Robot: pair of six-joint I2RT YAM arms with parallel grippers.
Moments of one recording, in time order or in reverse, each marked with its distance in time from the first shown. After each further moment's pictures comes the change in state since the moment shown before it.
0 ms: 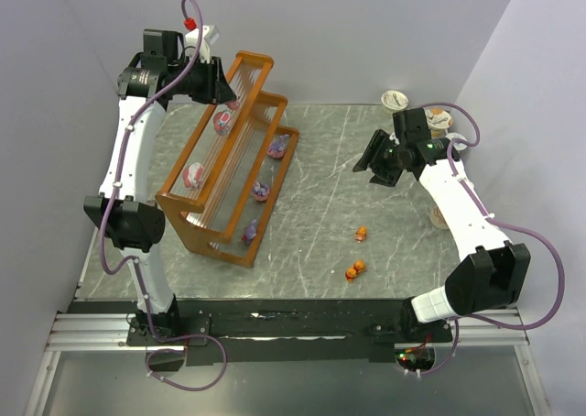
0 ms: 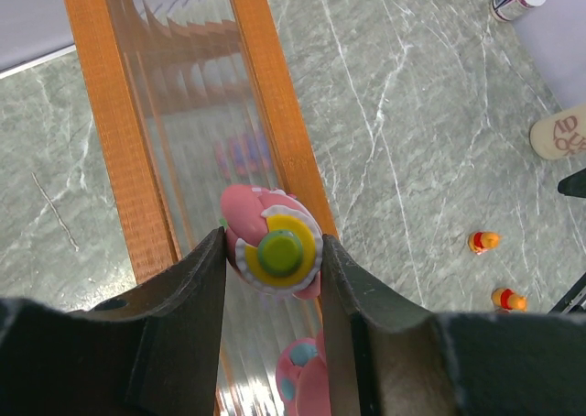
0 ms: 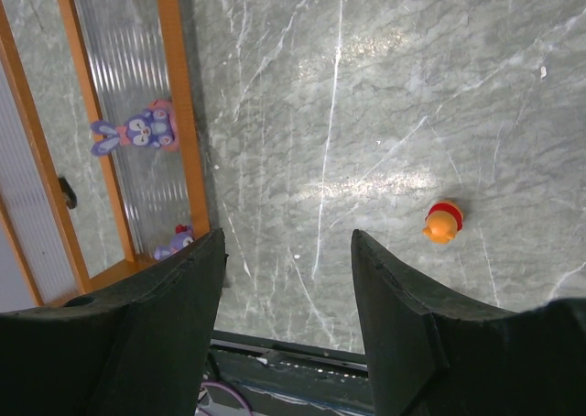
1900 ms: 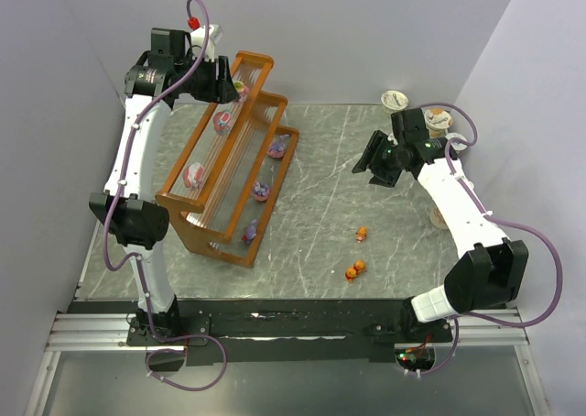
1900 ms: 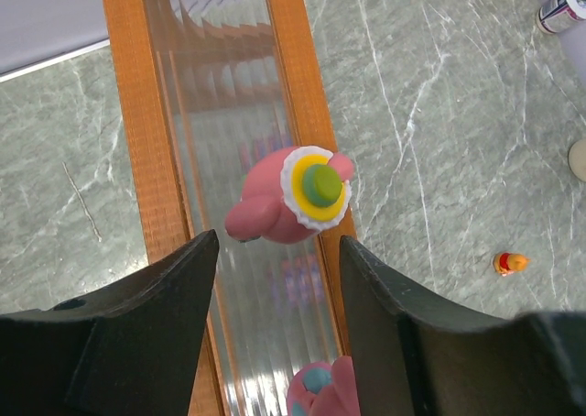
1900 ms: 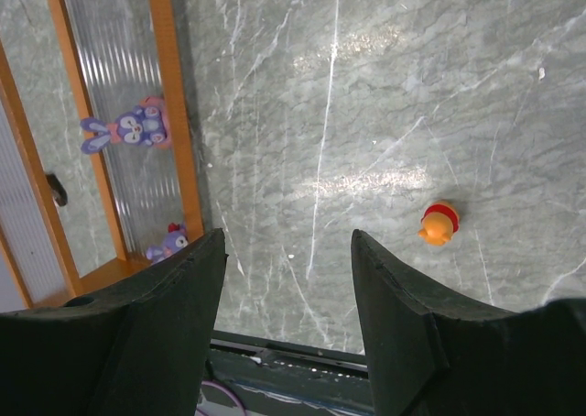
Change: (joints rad) left arm -0.030 0.036 0.051 -0.015 -0.119 -0.018; right arm 0.002 0.013 -0.003 0.002 -0.001 -0.016
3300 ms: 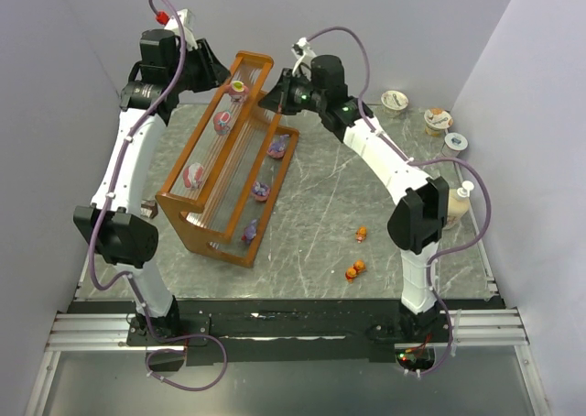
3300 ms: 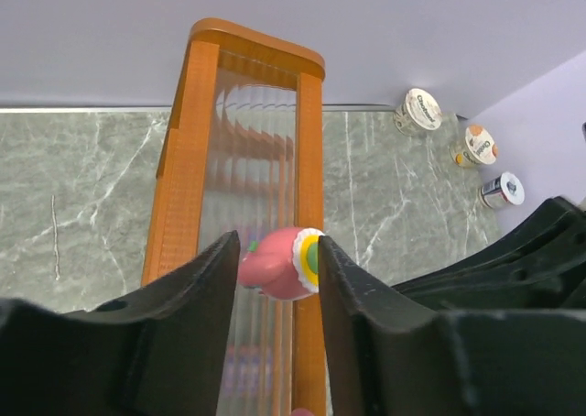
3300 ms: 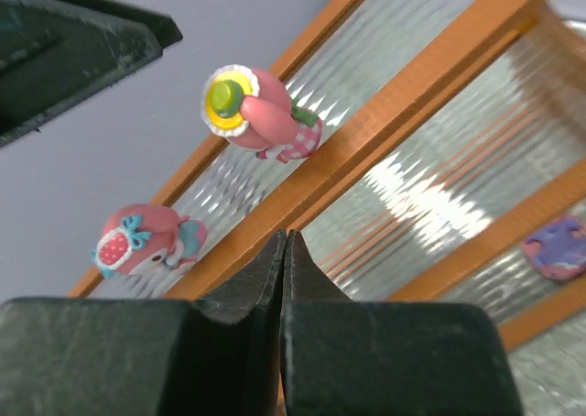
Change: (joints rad) left arm 0.000 -0.187 -0.314 0.414 -0.166 -0.360; right arm 0.323 0.565 0.679 0.587 -0.275 -0.116
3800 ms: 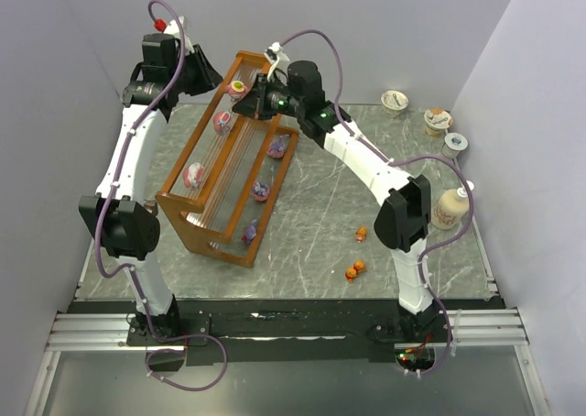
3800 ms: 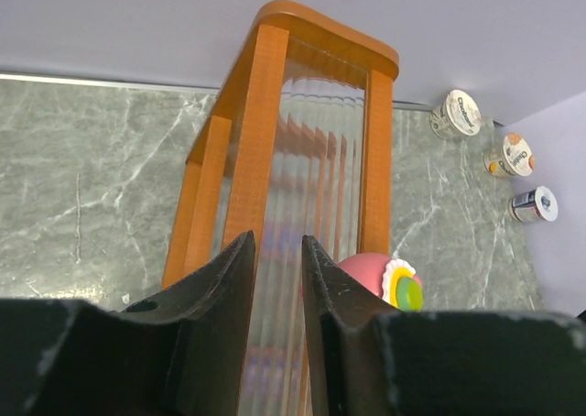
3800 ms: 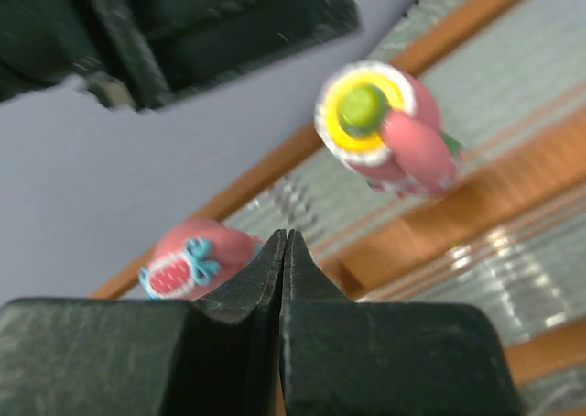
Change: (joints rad) left arm 0.039 0.066 0.001 -0.003 -0.028 -0.019; right arm 0.089 0.091 0.059 0.103 -0.047 0.013
